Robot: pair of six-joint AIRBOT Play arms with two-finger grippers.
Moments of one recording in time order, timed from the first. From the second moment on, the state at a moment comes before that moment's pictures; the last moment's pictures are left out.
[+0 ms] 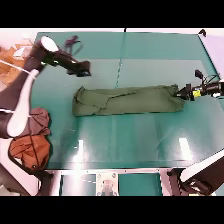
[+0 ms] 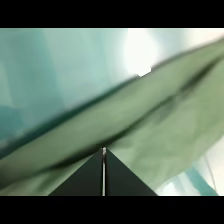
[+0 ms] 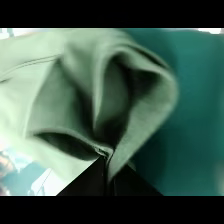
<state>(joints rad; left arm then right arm) -0.23 -1.86 1.85 0.97 -1.19 -1.43 -0.56 -2.00 1.67 -0.79 1.59 1.05</state>
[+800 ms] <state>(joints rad) -0.66 -2.13 1.86 0.70 -0.87 -1.36 -0.28 -1.53 1.70 -0.73 1.77 1.31</state>
